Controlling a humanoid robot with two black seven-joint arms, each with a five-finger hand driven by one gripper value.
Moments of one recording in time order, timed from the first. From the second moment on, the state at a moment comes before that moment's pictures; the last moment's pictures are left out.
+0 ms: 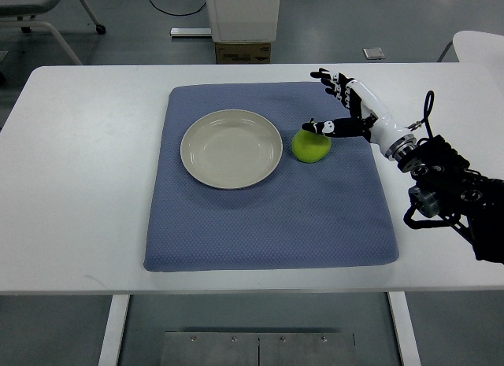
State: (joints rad) left arm -0.04 0.00 -0.11 -0.26 -0.03 0.06 -0.04; right arm 0.93 -0.22 0.16 0.70 -0.44 -0.05 0.61
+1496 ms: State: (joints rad) left arm -0.04 0.00 -0.11 -0.26 -0.03 0.06 -0.04; right arm 0.89 -0.09 -0.01 0.55 -0.44 -0.22 0.61
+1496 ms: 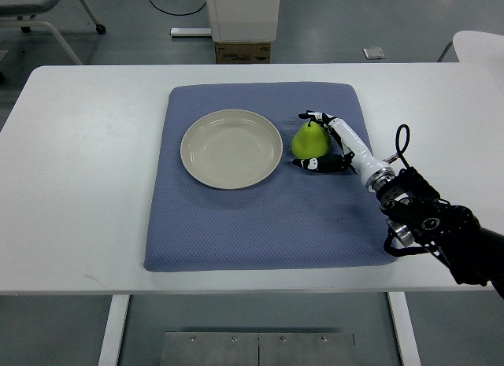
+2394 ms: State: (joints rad) left arm -0.04 0.00 -0.11 -0.26 -0.03 0.06 -0.04; right arm 1.02 -0.05 -0.04 0.55 -0.44 -0.22 0.61
